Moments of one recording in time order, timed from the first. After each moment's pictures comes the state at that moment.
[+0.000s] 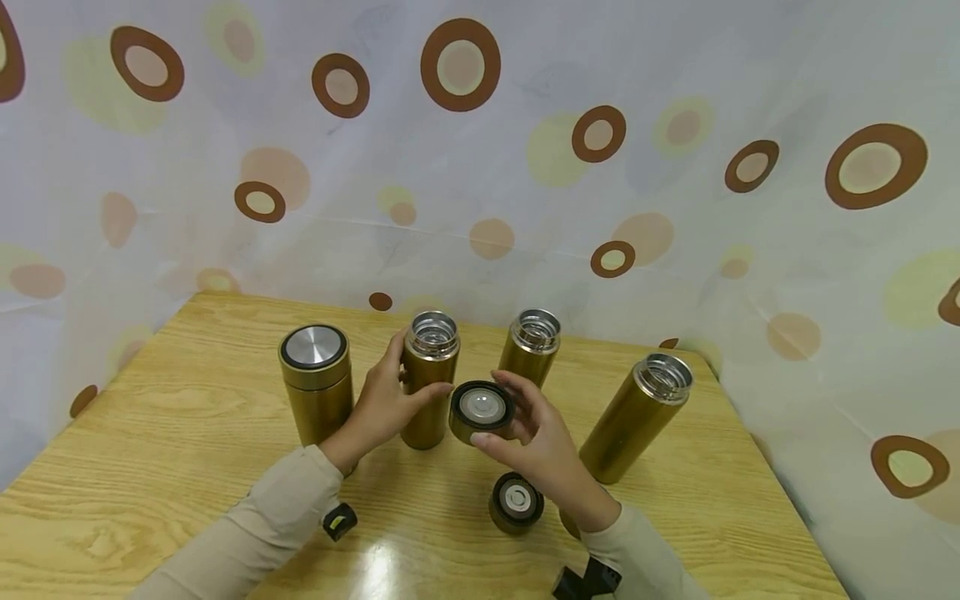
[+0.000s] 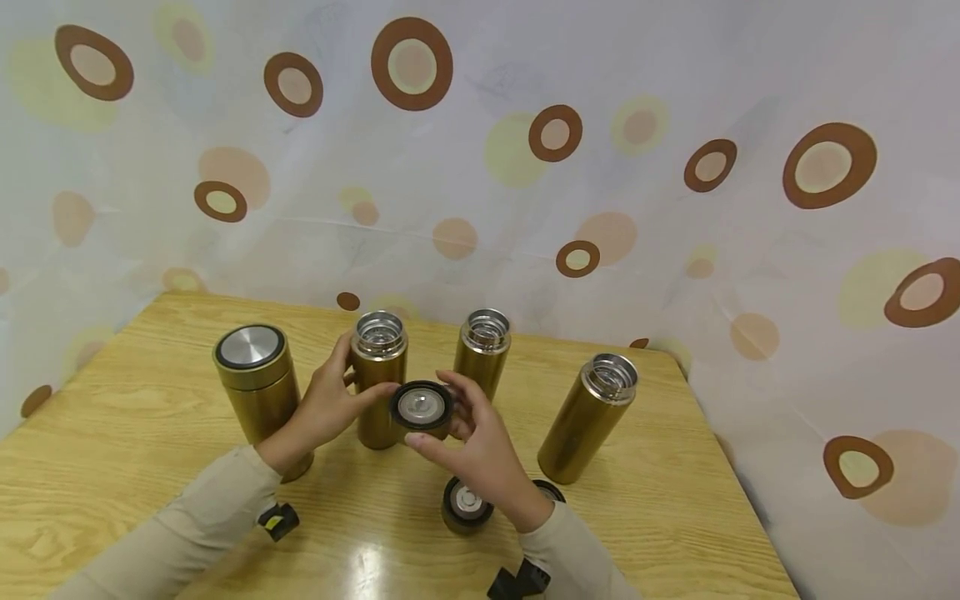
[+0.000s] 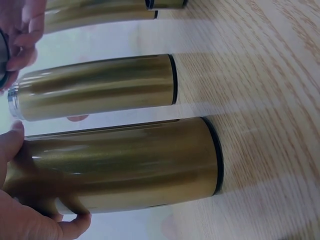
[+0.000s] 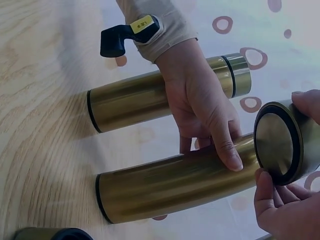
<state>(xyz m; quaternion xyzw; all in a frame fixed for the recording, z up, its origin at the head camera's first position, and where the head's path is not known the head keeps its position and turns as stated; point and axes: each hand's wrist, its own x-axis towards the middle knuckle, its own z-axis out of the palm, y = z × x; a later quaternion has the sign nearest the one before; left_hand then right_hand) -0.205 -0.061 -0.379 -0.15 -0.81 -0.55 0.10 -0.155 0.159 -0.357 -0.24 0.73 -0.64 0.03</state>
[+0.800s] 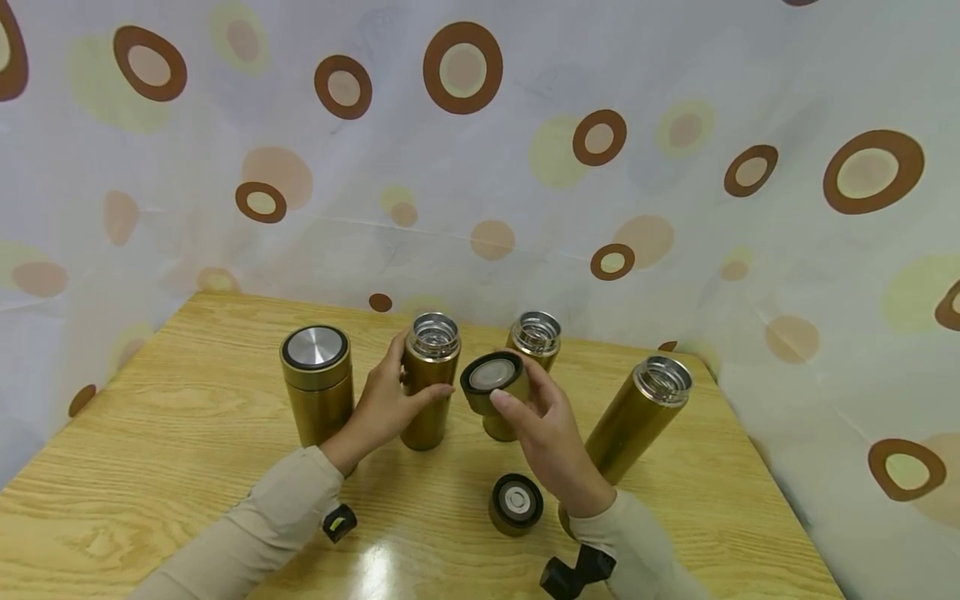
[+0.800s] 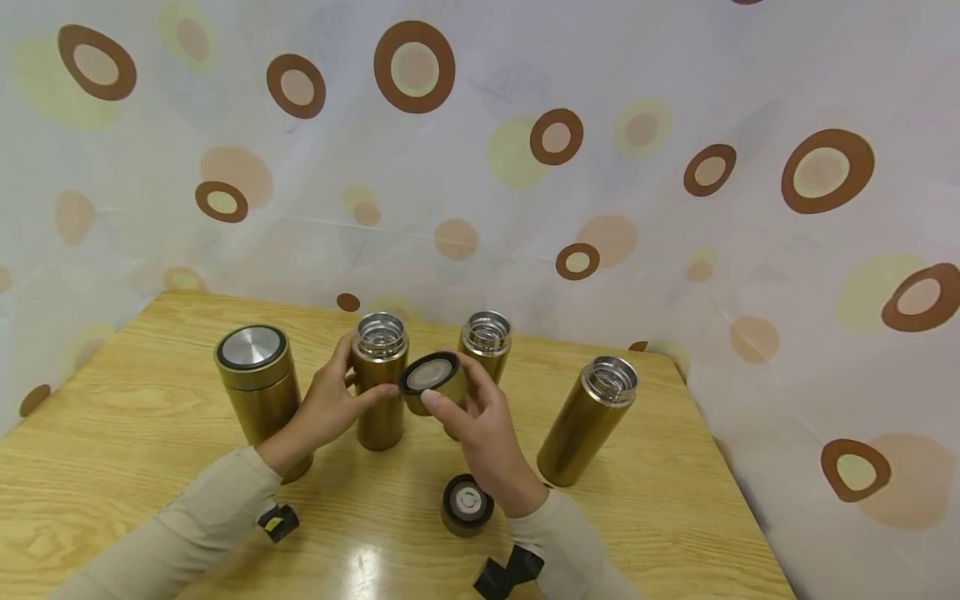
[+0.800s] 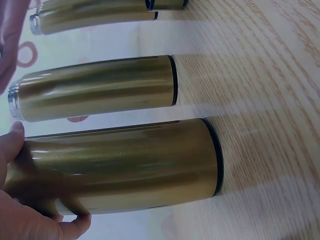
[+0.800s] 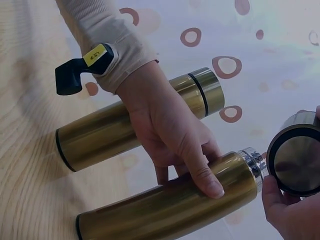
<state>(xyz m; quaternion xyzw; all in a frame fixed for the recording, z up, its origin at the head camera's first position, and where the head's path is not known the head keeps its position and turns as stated) -0.205 -0.061 -0.379 -0.15 -0.81 -0.56 0.10 -0.161 0.148 -0.341 -0.23 0.60 -0.76 0.03</state>
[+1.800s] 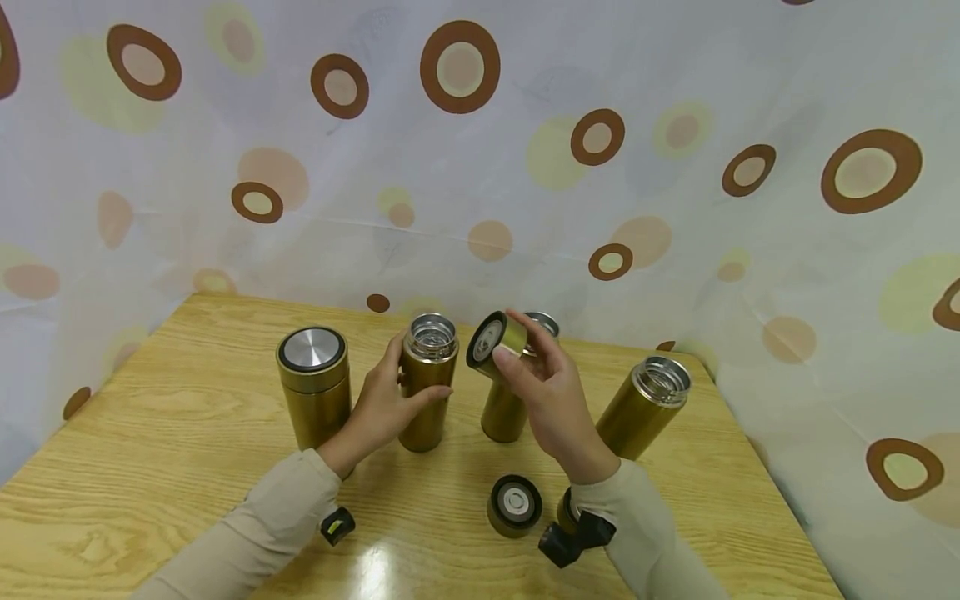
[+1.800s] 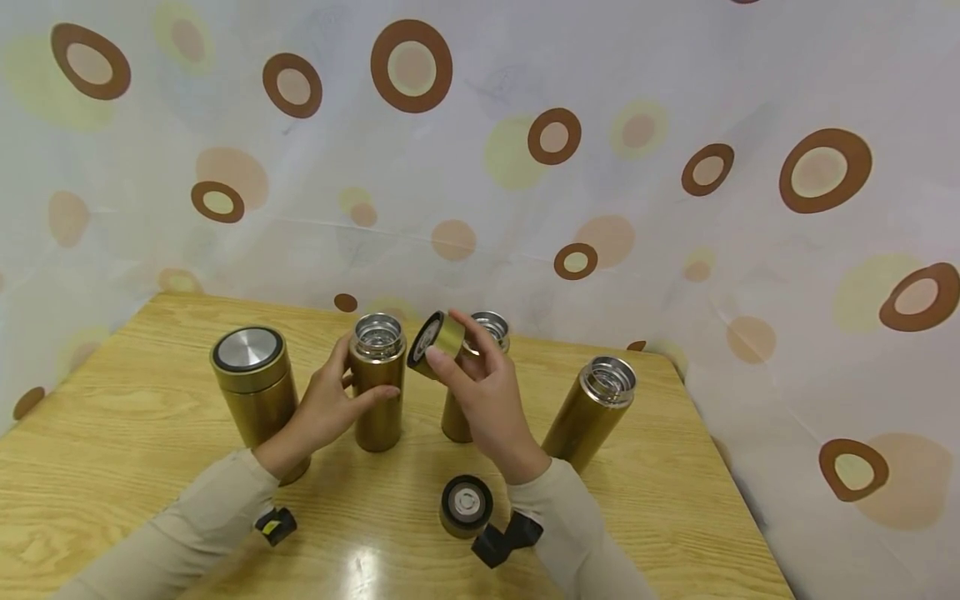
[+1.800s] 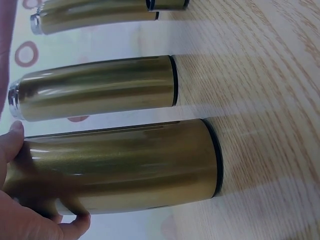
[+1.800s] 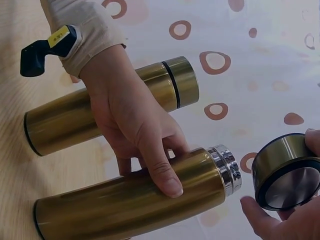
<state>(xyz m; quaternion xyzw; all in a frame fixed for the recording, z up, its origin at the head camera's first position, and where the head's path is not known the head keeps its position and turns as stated) -0.205 -0.060 -0.381 -0.15 -0.81 -0.56 0.11 -0.179 0.145 -0.311 -0.19 0.65 -0.74 -0.01</state>
